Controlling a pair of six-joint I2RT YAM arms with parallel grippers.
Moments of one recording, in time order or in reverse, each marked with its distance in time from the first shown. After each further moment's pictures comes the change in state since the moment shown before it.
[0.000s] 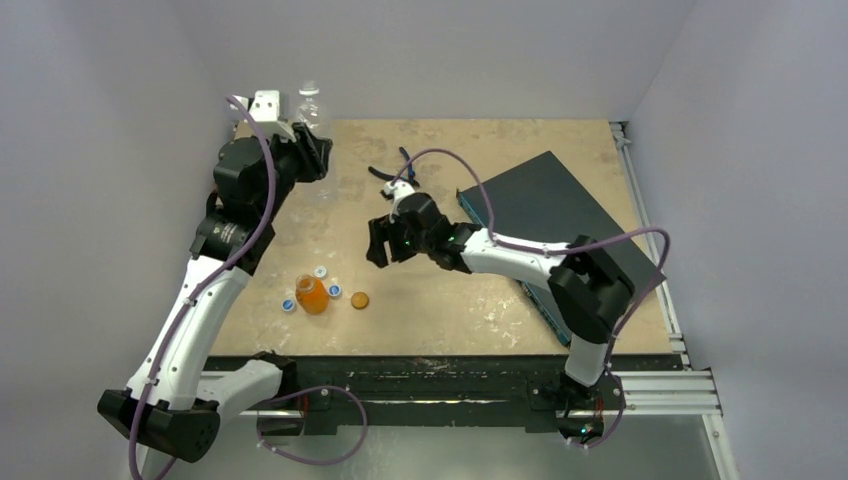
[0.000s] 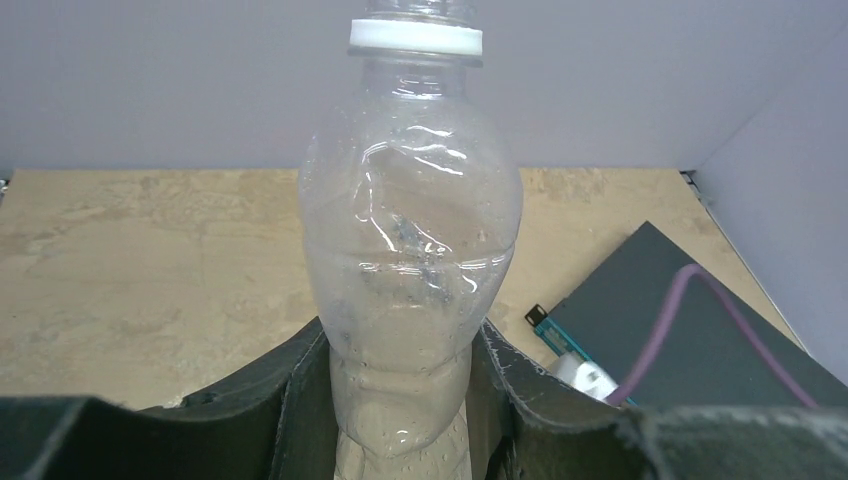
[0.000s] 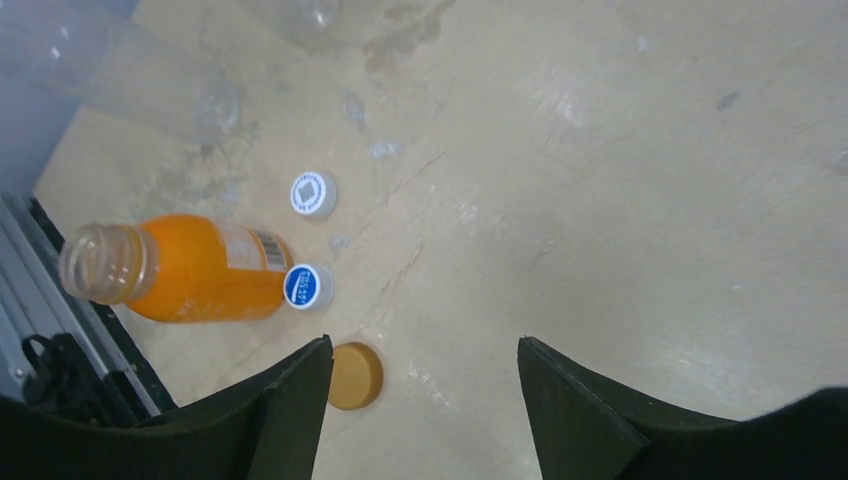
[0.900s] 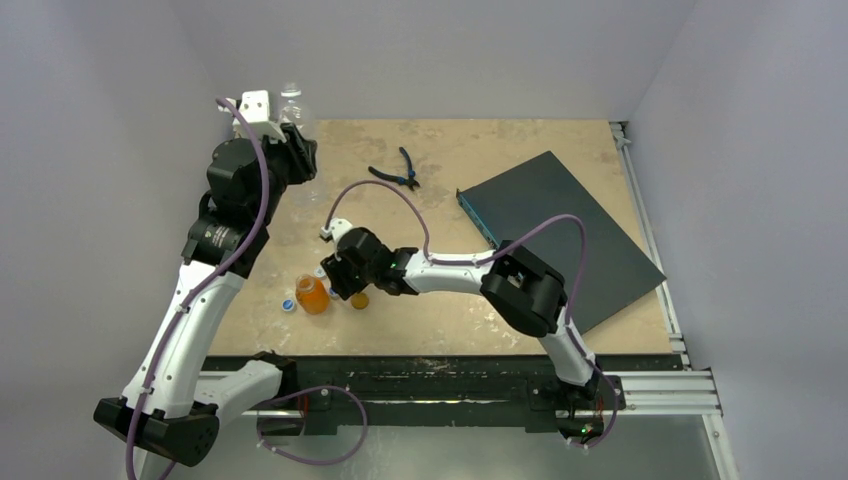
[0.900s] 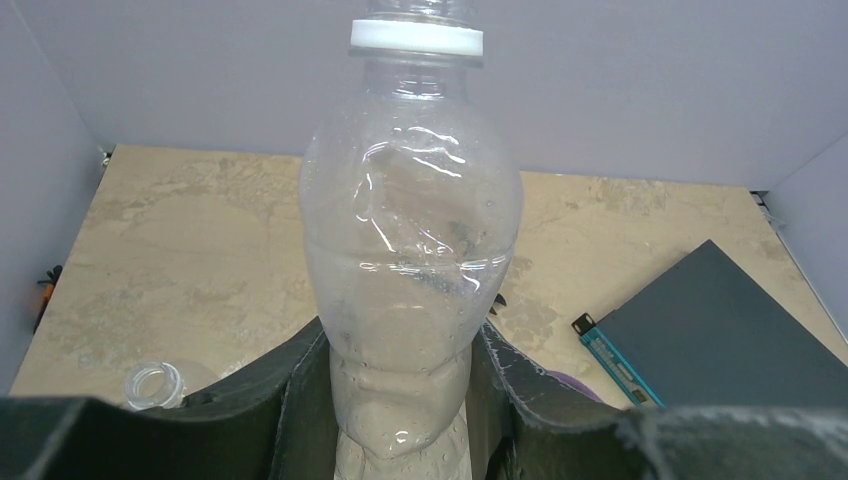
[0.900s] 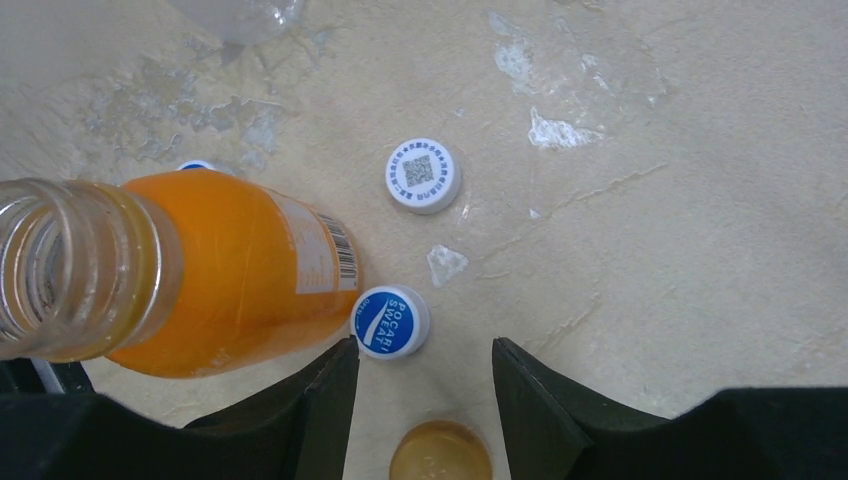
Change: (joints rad) left arm 0.000 -0.029 0.051 -0.099 -0.146 0.017; right arm 0.232 0.369 0.270 -0.017 0.094 -0.145
